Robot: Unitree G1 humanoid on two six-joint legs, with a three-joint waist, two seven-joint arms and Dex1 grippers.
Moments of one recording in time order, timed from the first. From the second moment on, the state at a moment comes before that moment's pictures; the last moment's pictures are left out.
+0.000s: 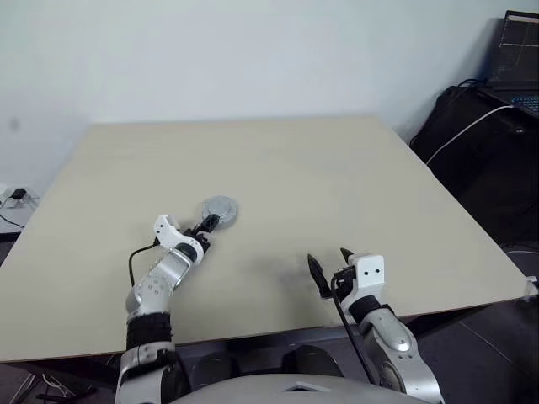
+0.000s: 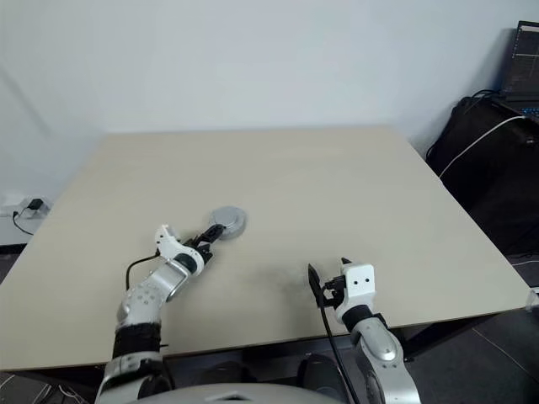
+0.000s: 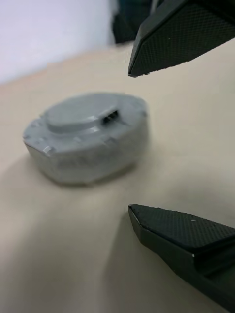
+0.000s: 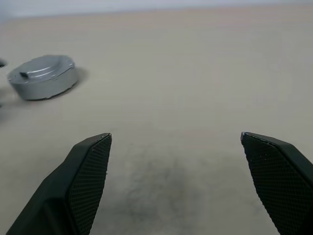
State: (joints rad) left arm -0.14 0.01 0.33 0.14 -0.79 0.66 0.03; right arm 0.36 -0.15 0.09 -0.23 0.17 0.08 0.20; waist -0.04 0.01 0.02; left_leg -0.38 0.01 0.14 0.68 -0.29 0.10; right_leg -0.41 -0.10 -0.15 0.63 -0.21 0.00
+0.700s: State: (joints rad) left arm 0.21 0.14 -0.08 -0.02 0.00 -0.23 0.00; right arm 0.29 -0.12 0.03 -0.09 0.07 -0.09 0.15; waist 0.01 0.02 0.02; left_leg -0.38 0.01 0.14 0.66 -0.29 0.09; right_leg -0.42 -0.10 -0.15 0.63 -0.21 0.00
